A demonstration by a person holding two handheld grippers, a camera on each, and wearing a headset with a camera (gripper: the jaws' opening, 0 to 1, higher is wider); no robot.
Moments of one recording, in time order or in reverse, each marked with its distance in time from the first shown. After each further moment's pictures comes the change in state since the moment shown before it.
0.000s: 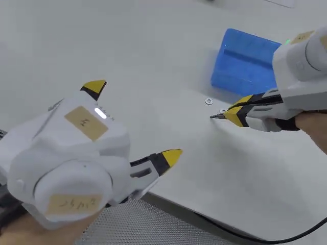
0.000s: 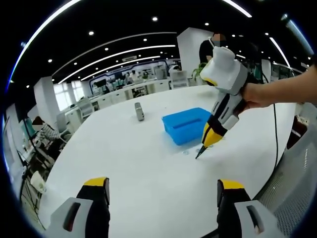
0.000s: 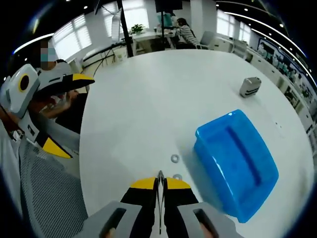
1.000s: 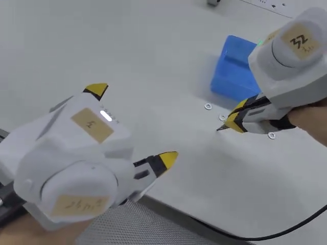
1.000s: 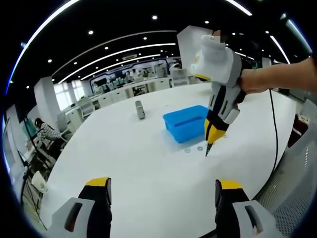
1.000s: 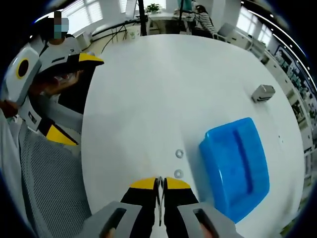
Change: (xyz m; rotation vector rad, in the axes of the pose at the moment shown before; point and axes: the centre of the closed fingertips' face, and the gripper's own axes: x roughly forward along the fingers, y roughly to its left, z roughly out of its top) left arm 0.001 0.003 -0.004 0.008 0.018 0.009; right arm -0.005 0.003 -0.001 -0.129 0.187 0.013
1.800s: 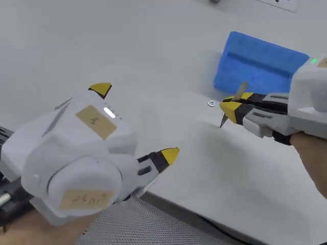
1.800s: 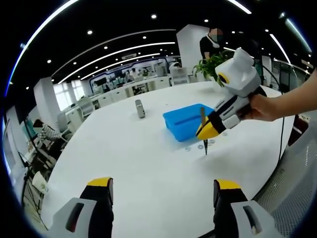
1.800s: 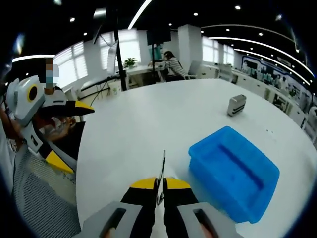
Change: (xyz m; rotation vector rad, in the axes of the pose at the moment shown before) left arm 0.000 0.000 -0.002 0.008 0.011 0.004; right arm -0.003 -0.015 0.018 0.221 -0.532 -0.094
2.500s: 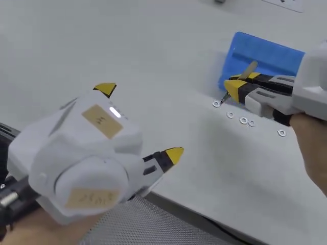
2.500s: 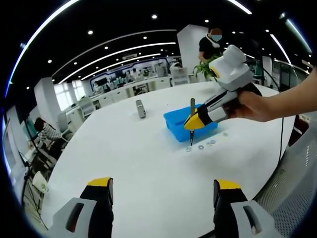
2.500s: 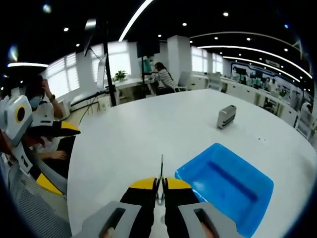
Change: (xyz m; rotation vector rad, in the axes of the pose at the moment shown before) left arm -0.001 0.001 0.001 -0.004 -0.004 0.003; right arm 0.013 -0.016 0.037 0.014 -0.108 -0.076
